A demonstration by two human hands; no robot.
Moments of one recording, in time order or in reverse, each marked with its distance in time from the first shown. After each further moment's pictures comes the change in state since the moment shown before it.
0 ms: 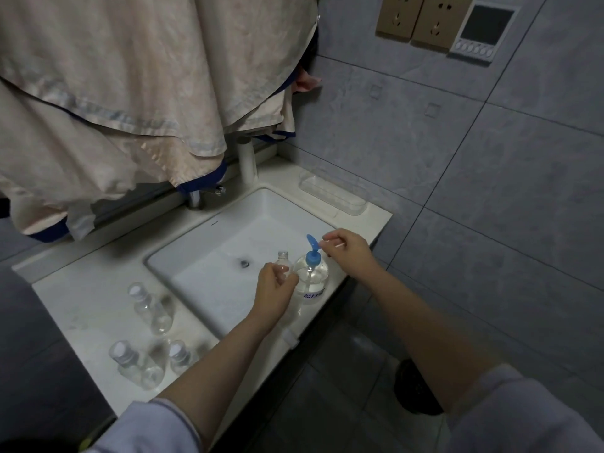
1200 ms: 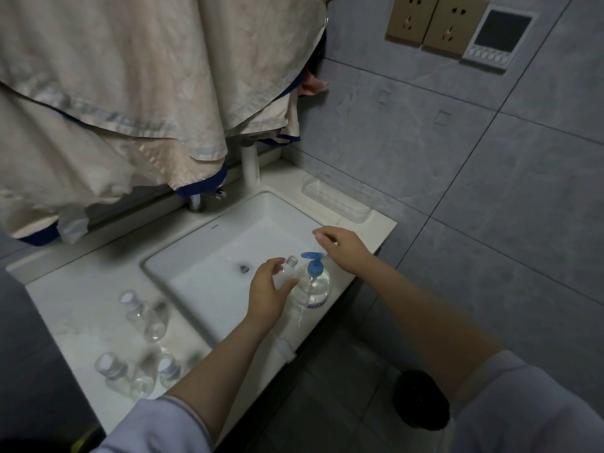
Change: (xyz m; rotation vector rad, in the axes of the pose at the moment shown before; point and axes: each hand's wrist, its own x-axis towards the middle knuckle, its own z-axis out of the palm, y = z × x) left_hand 0.027 -0.008 0.002 0.198 0.073 0.230; right_hand 0.035 -0.011 -0.005 -0.231 -0.194 -0.177
